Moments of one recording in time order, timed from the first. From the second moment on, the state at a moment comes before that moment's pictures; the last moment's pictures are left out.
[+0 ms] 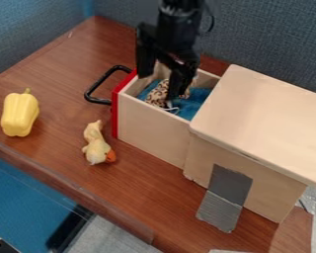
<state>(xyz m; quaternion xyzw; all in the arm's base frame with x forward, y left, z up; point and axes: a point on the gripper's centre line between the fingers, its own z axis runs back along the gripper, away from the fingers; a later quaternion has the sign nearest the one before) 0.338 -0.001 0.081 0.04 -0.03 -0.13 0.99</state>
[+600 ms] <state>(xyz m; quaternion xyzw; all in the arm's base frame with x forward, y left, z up) 0.335 0.001 0.048 0.05 -0.01 -0.12 0.99</state>
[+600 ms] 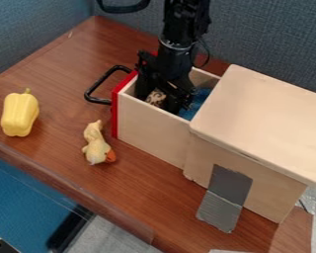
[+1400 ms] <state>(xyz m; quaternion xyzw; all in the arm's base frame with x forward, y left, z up) 0.336 0.113 0.151 0.02 -0.09 0.03 1.00</state>
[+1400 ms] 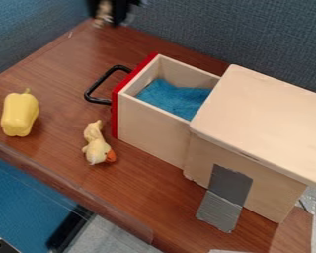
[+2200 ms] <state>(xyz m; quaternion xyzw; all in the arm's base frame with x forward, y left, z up) 0.315 0.230 0.059 0.08 -0.04 0.08 0.99</state>
